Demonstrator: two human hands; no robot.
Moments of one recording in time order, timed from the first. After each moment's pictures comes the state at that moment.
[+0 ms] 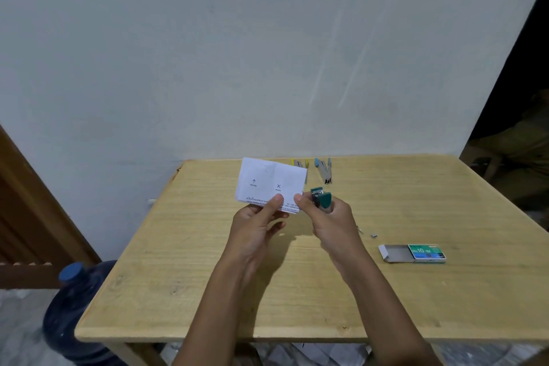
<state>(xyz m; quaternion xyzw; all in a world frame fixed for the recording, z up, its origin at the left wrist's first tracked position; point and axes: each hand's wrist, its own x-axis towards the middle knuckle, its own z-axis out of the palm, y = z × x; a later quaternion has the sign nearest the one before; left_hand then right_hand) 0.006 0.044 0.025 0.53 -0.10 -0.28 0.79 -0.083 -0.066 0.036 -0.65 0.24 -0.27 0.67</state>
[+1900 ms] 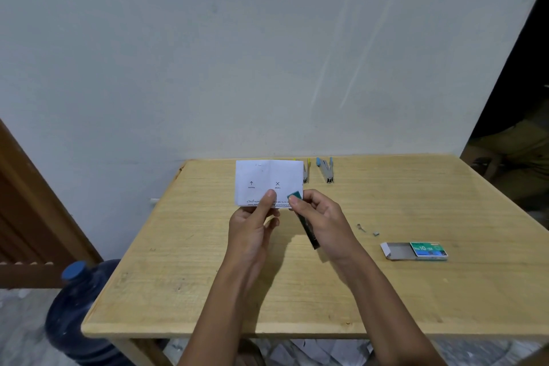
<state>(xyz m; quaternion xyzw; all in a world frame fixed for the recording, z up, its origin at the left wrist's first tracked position) 0.002 0.050 0.021 0.47 -0.10 -0.22 0.85 -0.081 -0.056 0.036 -0.63 0.10 -0.22 0.74</state>
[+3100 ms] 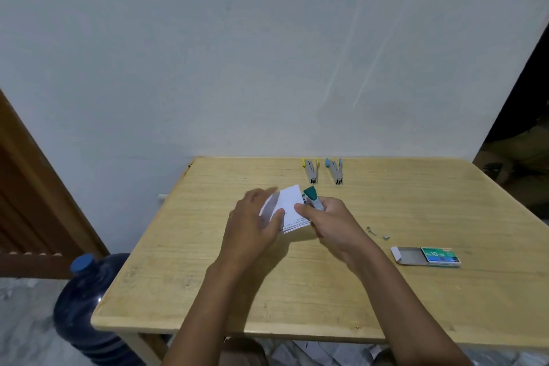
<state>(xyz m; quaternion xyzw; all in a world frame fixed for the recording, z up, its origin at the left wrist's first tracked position) 0.043 0.071 -0.008 0.83 -0.34 0.06 0.43 -0.063 -0.074 0.030 -0.72 0.21 -0.13 0.64</state>
